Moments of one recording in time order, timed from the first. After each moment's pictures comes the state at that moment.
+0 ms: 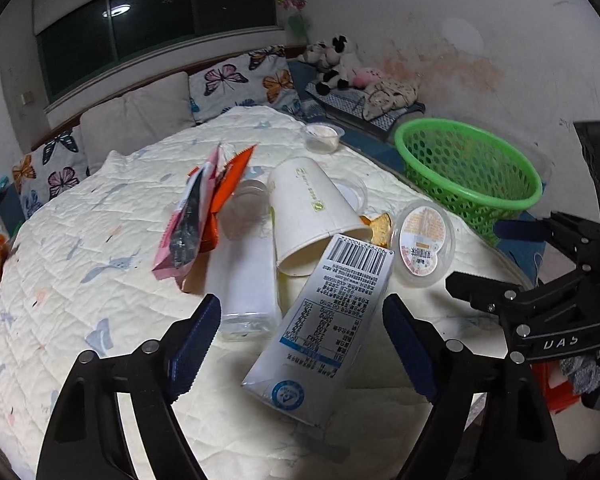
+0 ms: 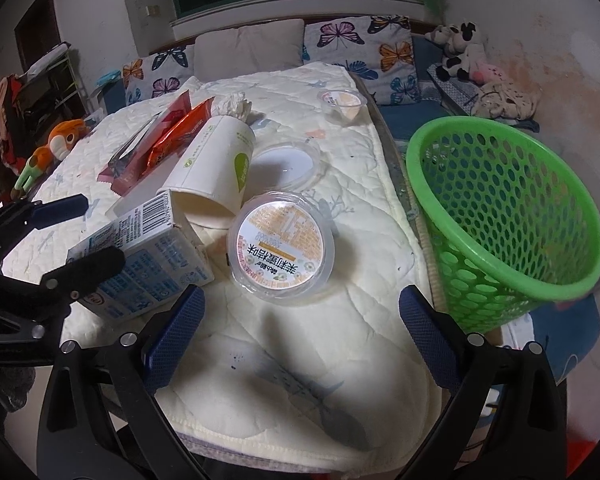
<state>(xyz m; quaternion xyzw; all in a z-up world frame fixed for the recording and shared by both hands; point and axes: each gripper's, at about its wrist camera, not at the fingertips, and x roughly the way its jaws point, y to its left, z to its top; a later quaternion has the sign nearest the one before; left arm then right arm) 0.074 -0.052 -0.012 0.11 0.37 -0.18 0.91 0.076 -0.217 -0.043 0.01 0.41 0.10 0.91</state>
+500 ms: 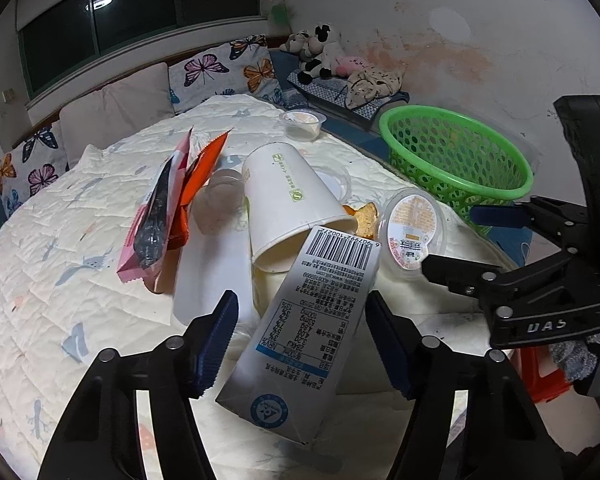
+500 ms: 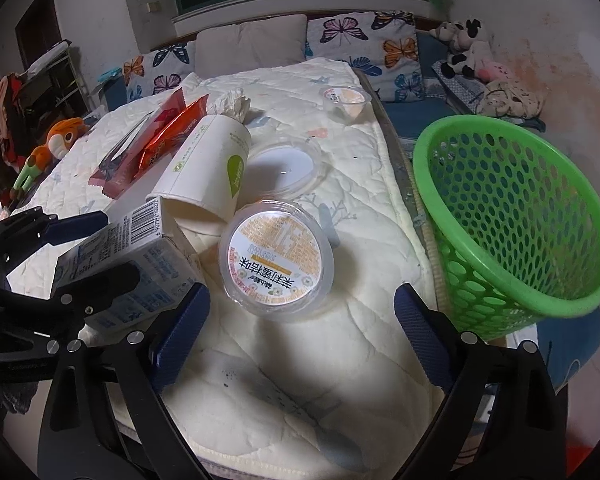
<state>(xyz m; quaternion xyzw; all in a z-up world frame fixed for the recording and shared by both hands) 0.085 -0.059 -0.024 0.10 0.39 -0.21 0.89 0.093 -0.216 -0.048 0.01 0.42 0.11 0.90</state>
